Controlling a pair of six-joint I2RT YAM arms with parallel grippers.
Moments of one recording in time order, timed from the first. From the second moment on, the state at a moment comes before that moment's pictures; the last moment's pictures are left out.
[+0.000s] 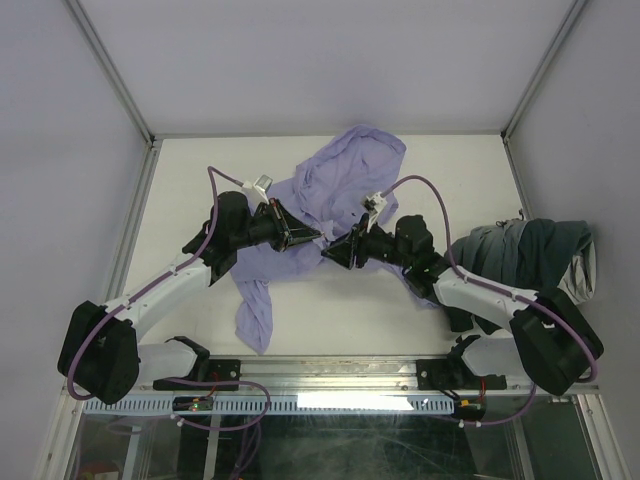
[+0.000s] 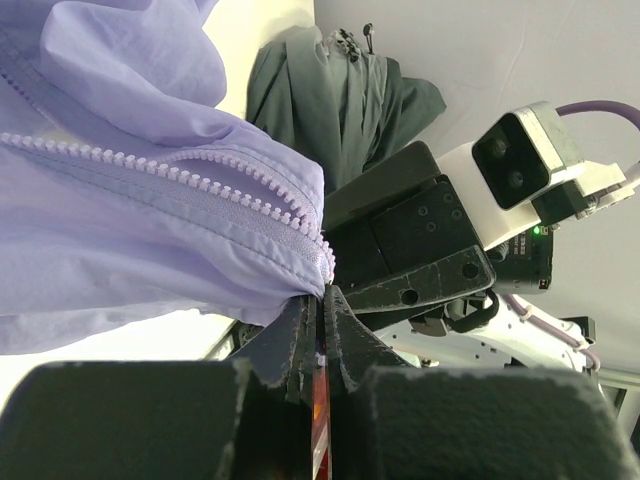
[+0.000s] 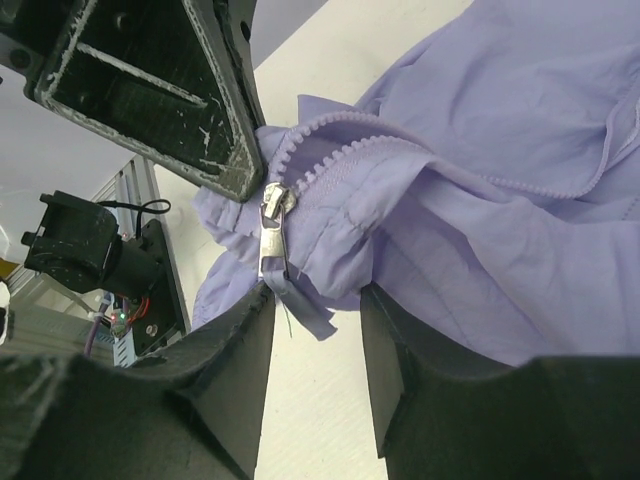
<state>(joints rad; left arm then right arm) -0.50 1.22 0.74 0.18 0.59 -1.19 0.66 1.27 0.56 0.55 -0.51 0.45</state>
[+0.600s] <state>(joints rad) -0.50 1.22 0.75 0.09 0.55 -1.10 0.67 1.19 0.64 0.29 -0.57 0.41</state>
